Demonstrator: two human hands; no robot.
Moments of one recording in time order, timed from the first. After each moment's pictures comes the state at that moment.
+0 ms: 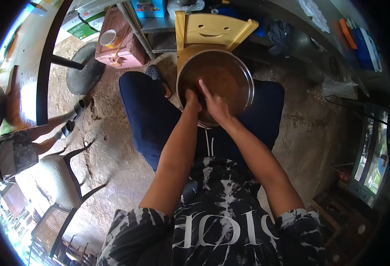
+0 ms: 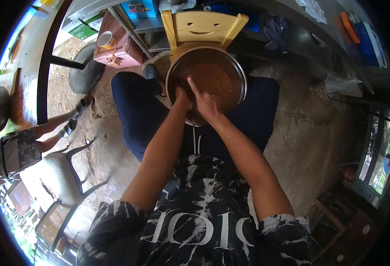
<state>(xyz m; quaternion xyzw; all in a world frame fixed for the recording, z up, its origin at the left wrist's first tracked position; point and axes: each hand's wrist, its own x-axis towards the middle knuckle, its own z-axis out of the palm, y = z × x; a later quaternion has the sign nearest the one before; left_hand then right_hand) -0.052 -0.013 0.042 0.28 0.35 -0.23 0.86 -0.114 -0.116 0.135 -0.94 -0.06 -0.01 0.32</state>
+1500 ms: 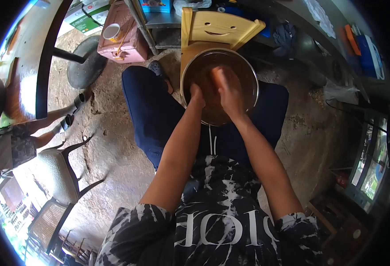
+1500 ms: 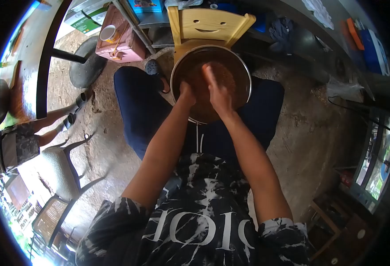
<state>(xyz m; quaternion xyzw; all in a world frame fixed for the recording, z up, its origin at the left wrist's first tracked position) -0.045 -0.020 0.034 0.36 0.42 -0.24 0.80 -0.104 -0.141 0.151 -0.94 -0.06 -0.09 0.31</state>
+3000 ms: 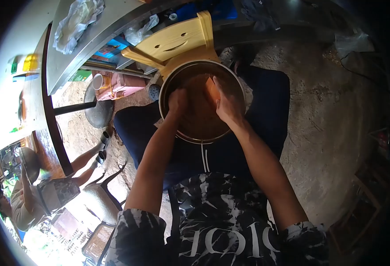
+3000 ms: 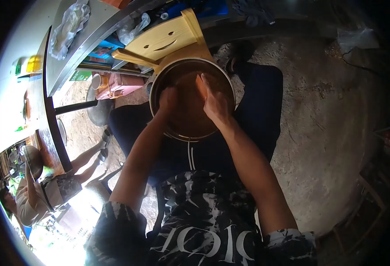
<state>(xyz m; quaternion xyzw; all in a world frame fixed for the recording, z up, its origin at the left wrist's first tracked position) 0.012 0.008 0.031 0.93 -0.26 -0.15 0.20 -0.109 -0.195 0.139 -0.93 0.14 0.02 0.34</state>
